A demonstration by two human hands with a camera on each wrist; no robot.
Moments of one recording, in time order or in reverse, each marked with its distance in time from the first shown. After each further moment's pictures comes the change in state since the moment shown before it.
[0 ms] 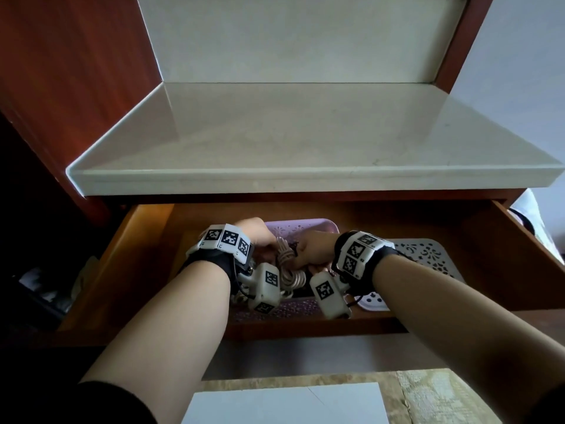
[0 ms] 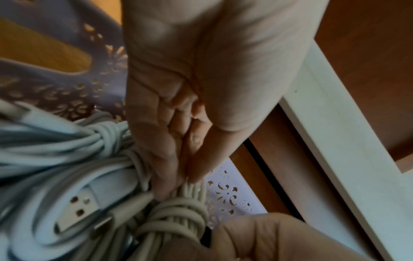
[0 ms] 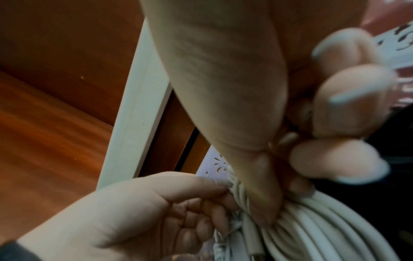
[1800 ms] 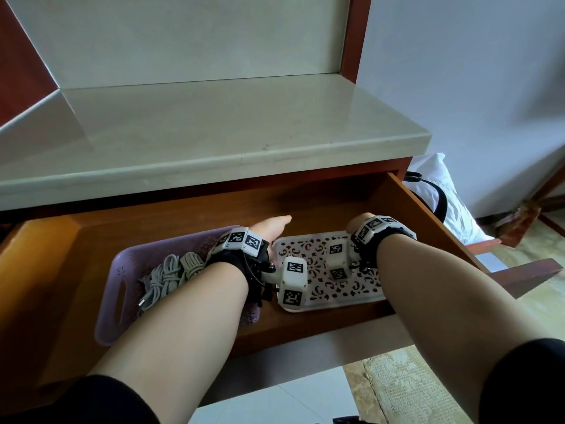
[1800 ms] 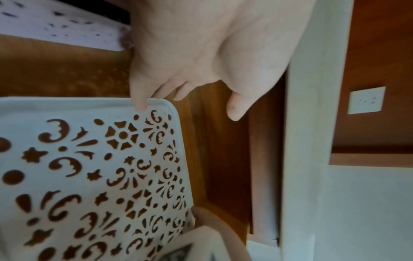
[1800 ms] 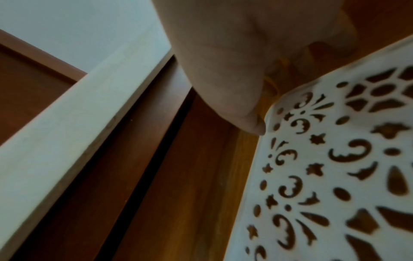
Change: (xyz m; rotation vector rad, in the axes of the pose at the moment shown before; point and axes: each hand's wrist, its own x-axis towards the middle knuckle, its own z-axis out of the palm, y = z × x) left_hand -0.053 0.146 0.121 -0.899 -0.286 -0.128; right_hand -0.094 0.216 -0.047 0.228 0.453 0.629
